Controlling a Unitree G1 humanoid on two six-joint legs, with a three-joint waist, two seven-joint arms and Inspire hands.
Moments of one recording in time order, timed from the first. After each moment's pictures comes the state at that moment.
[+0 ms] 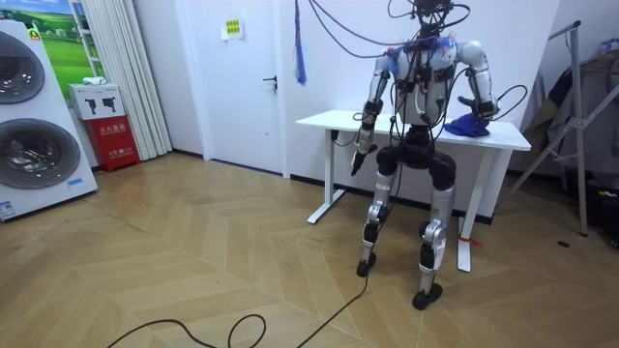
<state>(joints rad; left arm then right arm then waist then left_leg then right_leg) 0.30 0.22 0.07 0.90 0.11 -0.08 0.15 0.12 -0.37 0.03 0.14 -0.58 -0.12 -0.26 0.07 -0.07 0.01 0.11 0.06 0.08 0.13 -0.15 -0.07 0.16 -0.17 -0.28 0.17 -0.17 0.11</state>
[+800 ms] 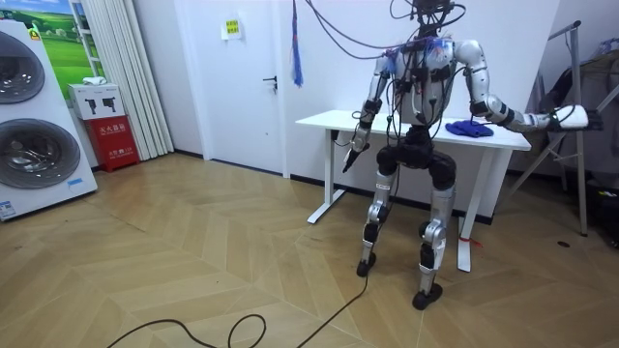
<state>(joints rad) 0.37 0.23 0.26 0.90 0.12 -0.07 0.19 0.22 -0.38 -0.44 0.46 -0.19 -0.15 -0.53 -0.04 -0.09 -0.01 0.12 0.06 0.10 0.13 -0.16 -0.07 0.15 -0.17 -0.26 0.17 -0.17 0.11</state>
